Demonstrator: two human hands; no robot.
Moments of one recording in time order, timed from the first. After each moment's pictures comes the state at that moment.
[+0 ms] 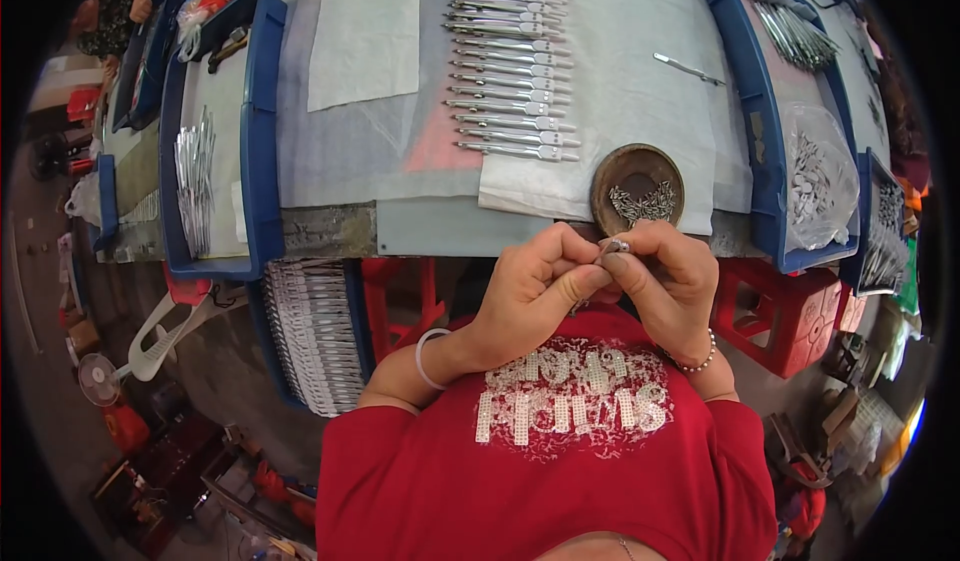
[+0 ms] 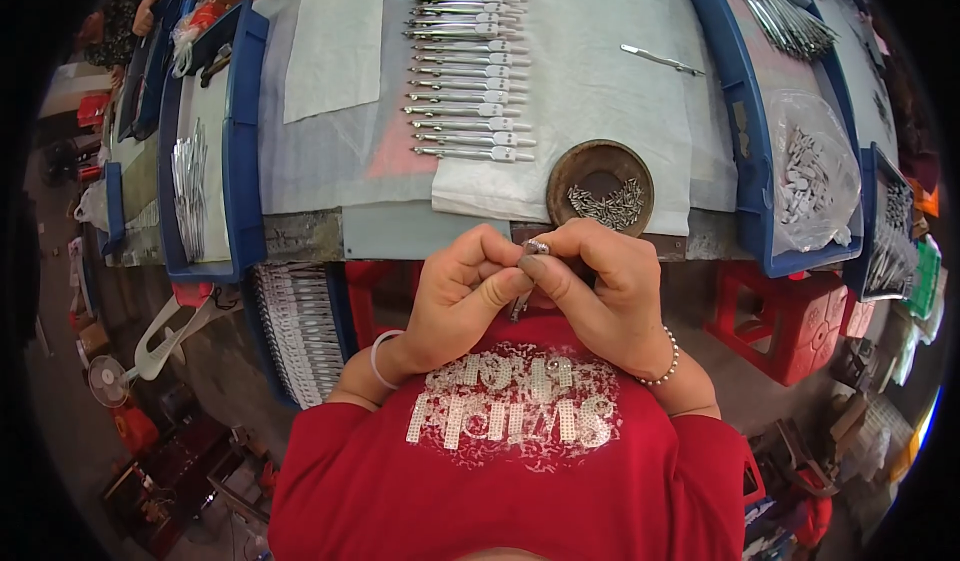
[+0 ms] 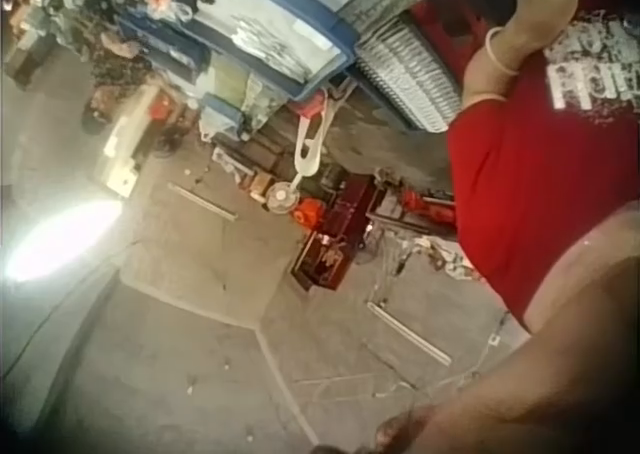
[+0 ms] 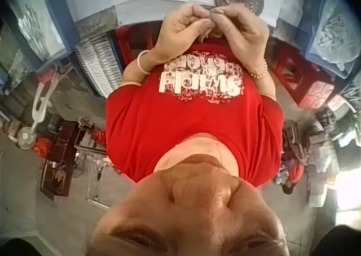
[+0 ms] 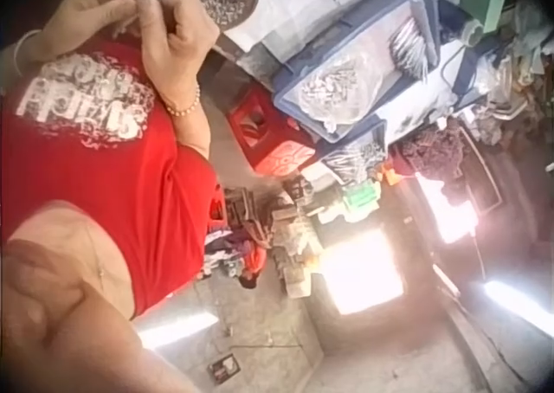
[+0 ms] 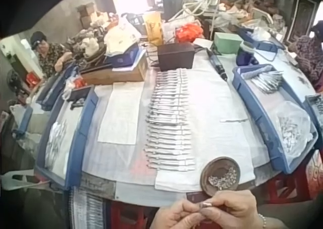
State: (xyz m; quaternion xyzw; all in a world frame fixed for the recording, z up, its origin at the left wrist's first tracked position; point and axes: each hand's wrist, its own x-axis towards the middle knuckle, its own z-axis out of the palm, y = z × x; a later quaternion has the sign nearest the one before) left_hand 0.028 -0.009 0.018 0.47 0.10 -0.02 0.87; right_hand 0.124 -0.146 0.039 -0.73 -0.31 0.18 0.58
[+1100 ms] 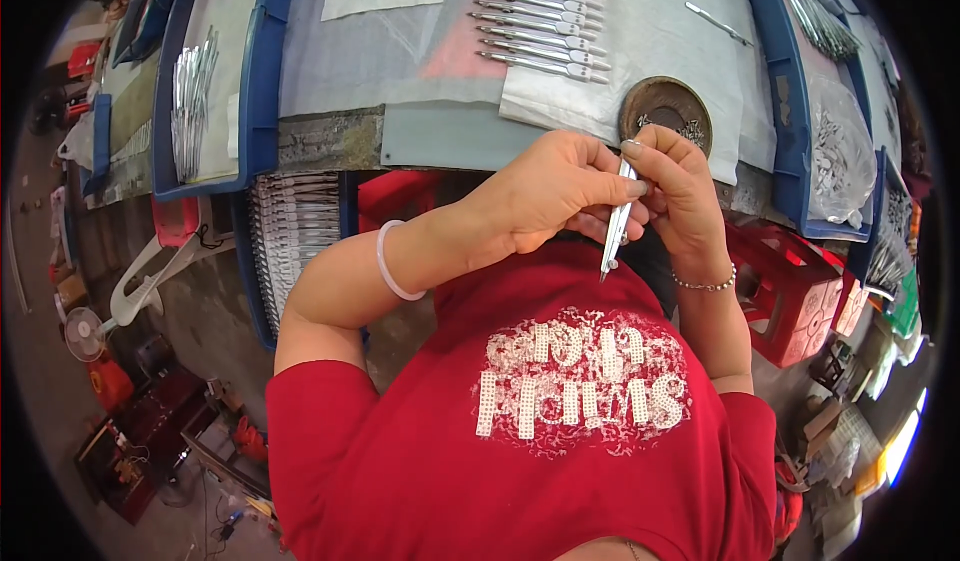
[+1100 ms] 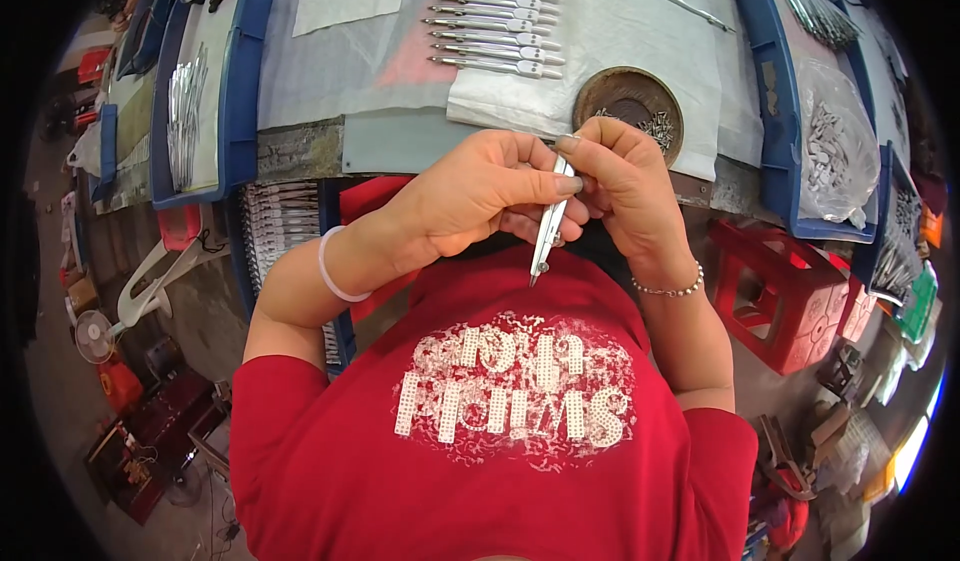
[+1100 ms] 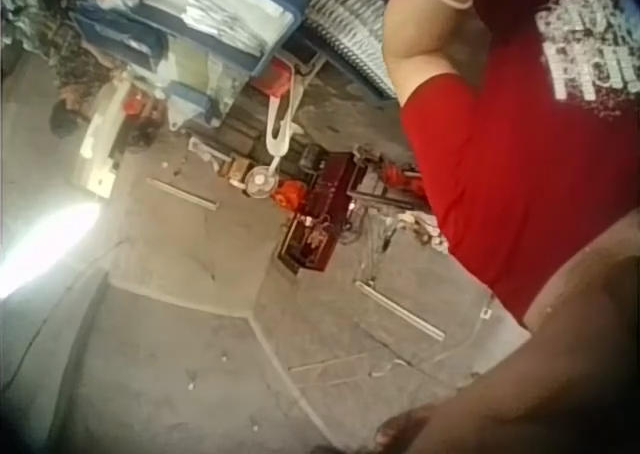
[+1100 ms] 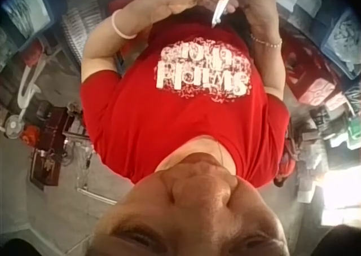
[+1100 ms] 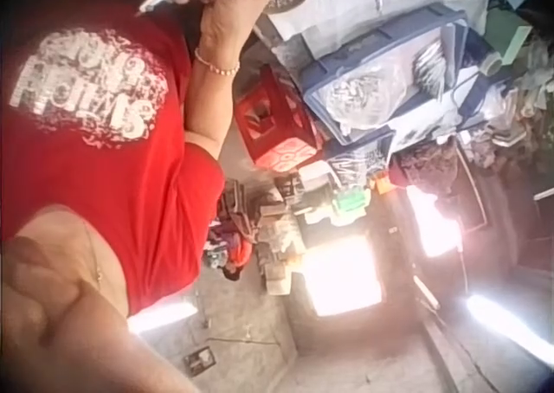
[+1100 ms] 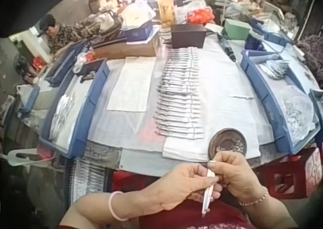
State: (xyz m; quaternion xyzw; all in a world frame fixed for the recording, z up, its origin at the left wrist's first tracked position) left_hand 0.032 0.004 0.005 0.36 0.21 -0.25 0.88; right_hand 0.117 -0.147 -0.010 -0.56 0.00 0.46 0.69
